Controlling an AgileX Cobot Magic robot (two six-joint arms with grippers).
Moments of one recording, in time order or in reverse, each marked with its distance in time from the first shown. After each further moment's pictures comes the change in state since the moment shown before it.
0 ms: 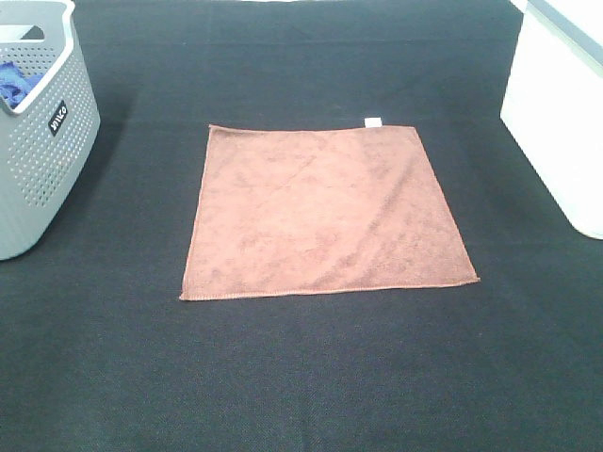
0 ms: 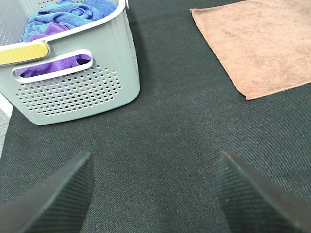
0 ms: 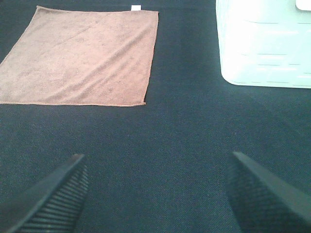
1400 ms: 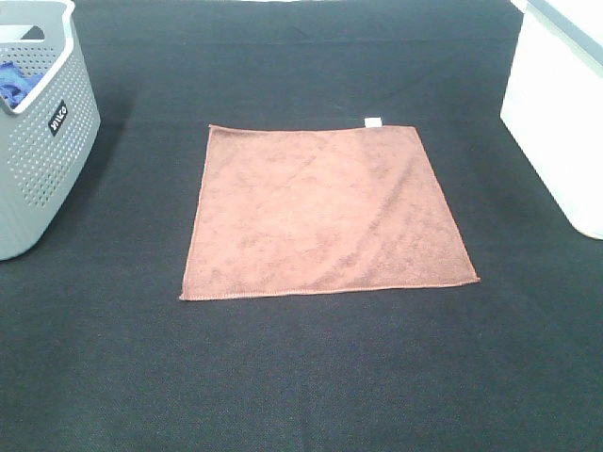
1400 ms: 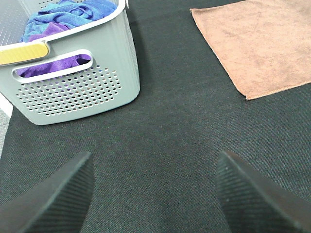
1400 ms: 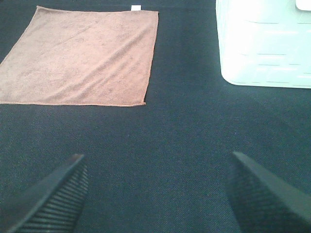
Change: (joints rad) left arm 0.000 0.000 0.000 0.000 0.000 0.000; right arm 0.000 0.000 0.000 0.000 0.000 0.000
